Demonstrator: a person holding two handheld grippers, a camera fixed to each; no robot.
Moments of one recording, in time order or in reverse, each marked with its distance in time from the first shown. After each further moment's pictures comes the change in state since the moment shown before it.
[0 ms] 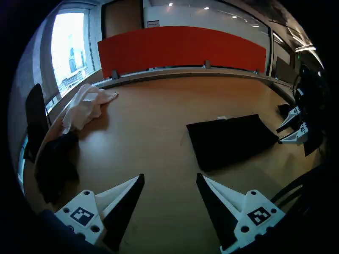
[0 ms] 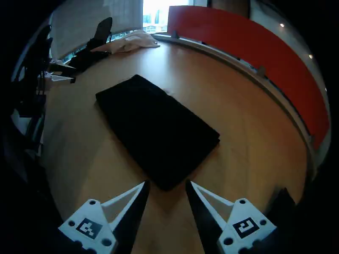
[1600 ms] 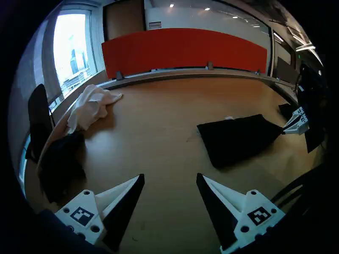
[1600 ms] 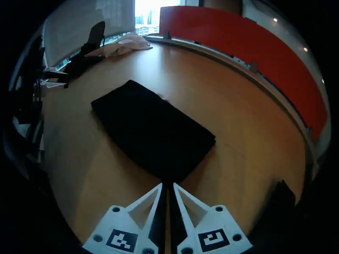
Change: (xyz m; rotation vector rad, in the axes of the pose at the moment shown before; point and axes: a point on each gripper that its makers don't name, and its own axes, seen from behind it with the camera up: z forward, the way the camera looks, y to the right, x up) left arm -0.004 -0.015 -0.014 0.018 0.009 0.005; right arm -0.002 0.006 -0.020 -0.031 0.006 0.055
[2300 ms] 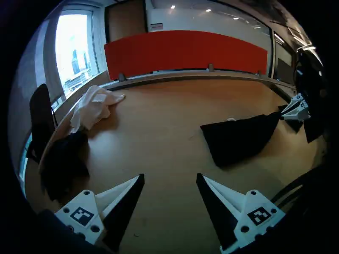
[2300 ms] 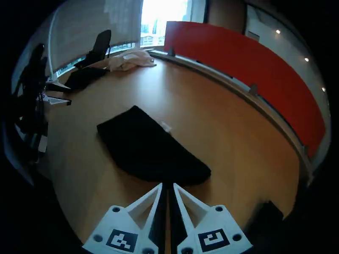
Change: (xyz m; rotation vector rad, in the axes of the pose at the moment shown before) left arm -0.001 -0.001 -0.015 0.013 0.011 -0.008; right arm 0.071 -0.004 -0.018 -0.007 0.123 -0.081
